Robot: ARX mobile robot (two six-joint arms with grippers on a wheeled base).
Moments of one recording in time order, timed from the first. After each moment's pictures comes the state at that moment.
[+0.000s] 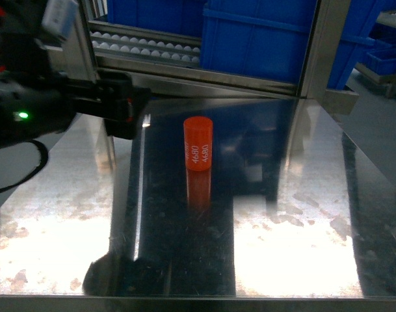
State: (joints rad) left arm -0.21 1.83 0.77 0.90 0.26 0.01; right arm 0.00 0.00 0.01 -0.01 0.00 0.00
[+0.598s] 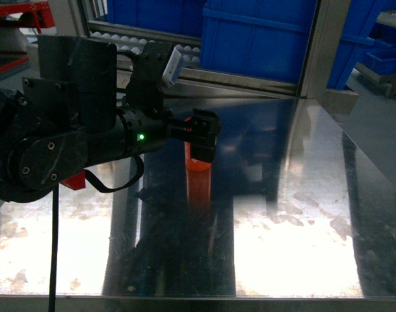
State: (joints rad) left arm -0.34 2.16 1.11 0.79 0.27 0.01; right arm 0.00 0.00 0.01 -0.01 0.00 0.00
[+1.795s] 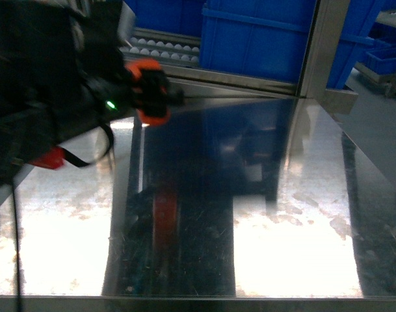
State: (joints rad) left arm -0.29 2.06 1.04 0.94 0.05 -0.01; right arm 0.00 0.00 0.01 -0.01 0.00 0.00
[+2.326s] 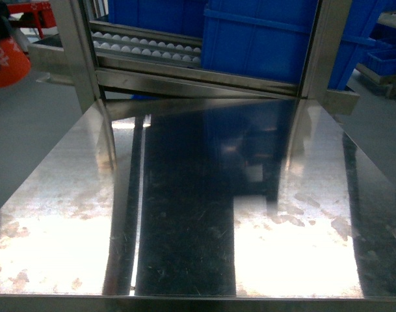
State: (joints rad) left arm -0.18 1.40 0.49 0.99 -0.11 -0.02; right arm 0.00 0.00 0.01 -0.01 0.00 0.00
